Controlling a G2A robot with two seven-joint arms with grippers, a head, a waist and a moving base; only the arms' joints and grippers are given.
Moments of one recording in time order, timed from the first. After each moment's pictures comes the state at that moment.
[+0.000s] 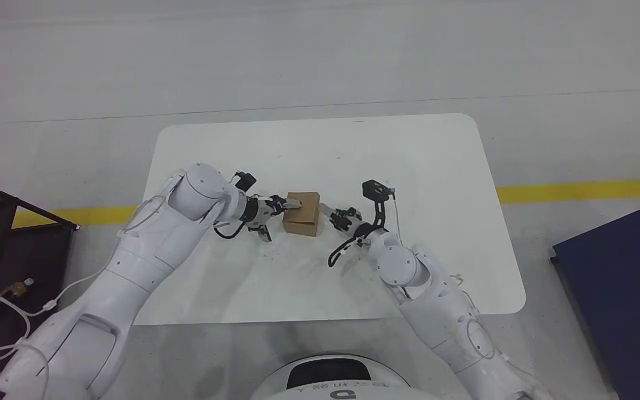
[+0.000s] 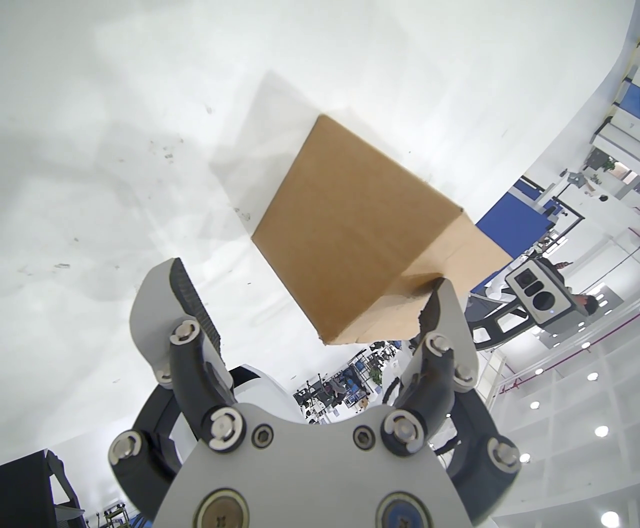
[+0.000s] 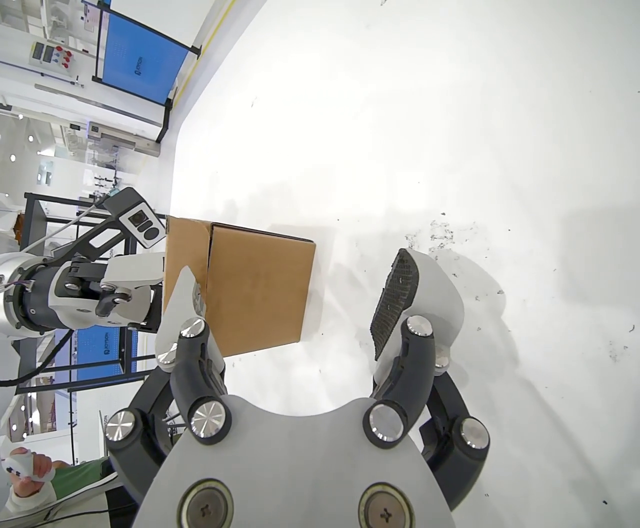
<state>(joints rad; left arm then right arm) 0.81 -1.11 -0.76 -1.17 -0.16 0.59 -1.04 -1.43 -1.35 1.11 -1.51 -0.49 0.15 0.32</state>
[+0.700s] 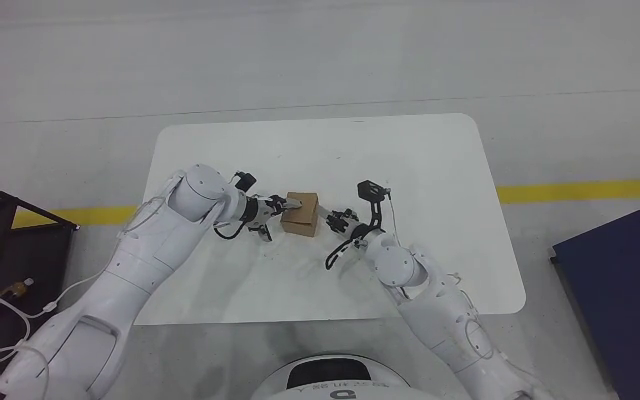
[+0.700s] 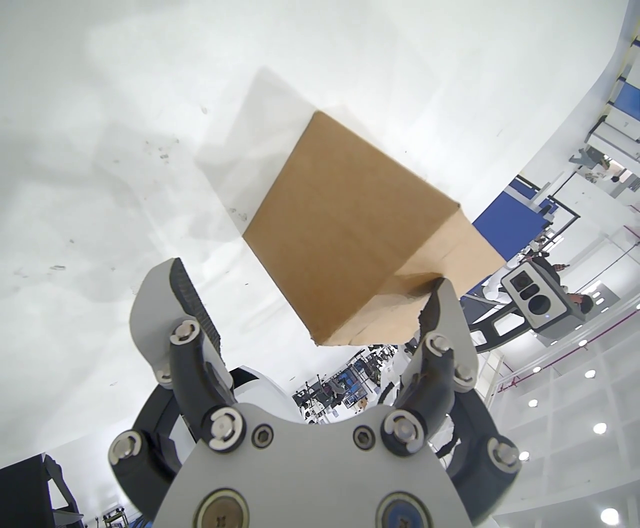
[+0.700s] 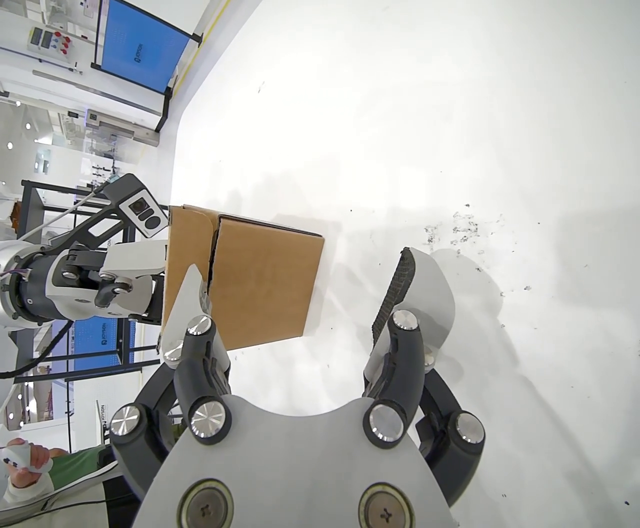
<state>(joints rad) 0.81 -1.11 -0.77 -1.18 -0.16 0.58 -1.04 -1.43 -1.35 1.09 -1.52 -0.50 0.15 0.34</state>
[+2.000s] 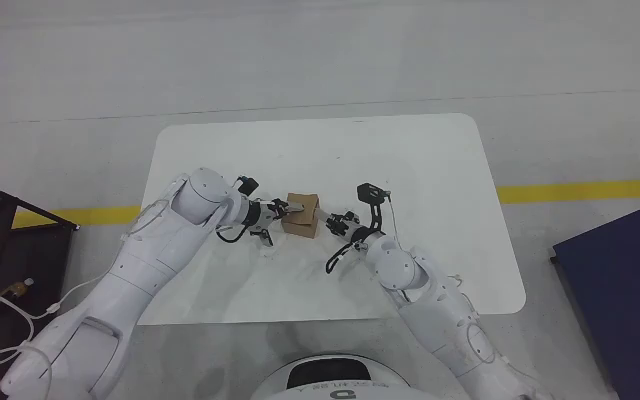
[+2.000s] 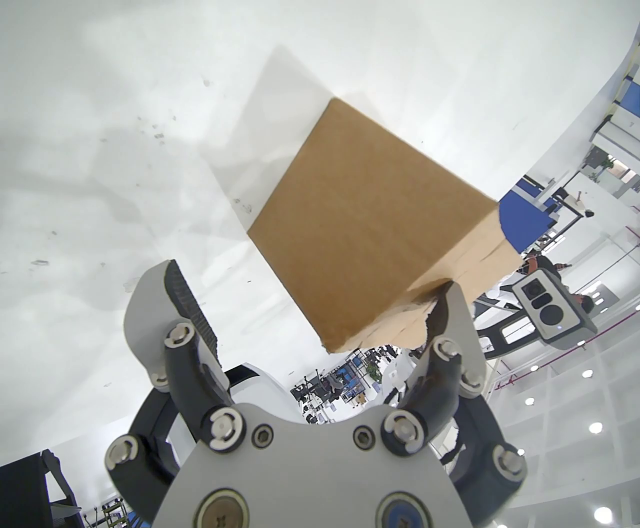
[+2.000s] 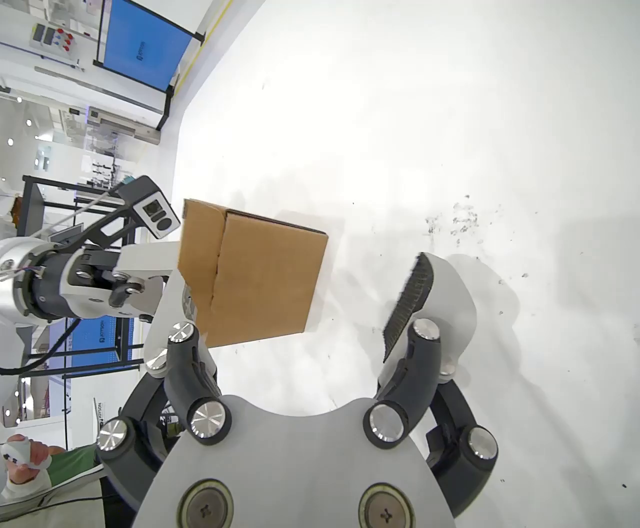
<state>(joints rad) 0.83 -1.11 -0.76 -1.18 -0.16 0.59 -1.04 -1.44 -1.35 1.08 -1.53 -0.52 0.15 0.35</state>
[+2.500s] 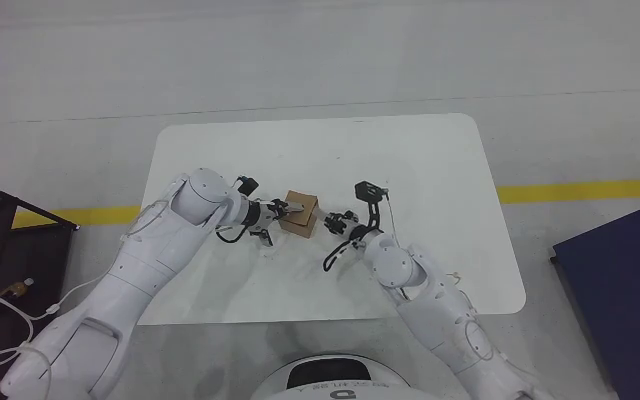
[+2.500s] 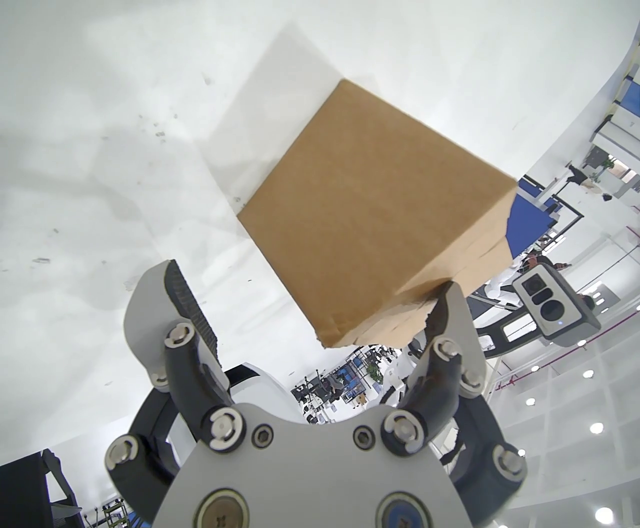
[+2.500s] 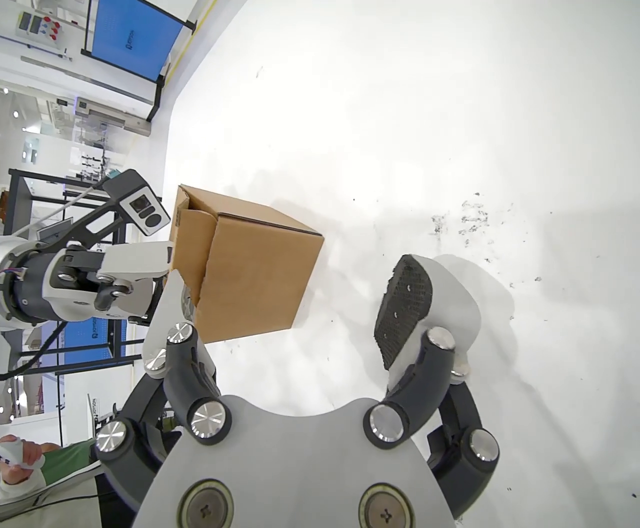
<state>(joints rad) 0.83 -1.11 -0.76 -1.18 -0.15 0.59 -1.04 -1.43 -1.35 1.09 -1.54 -0.52 0.16 0.35</state>
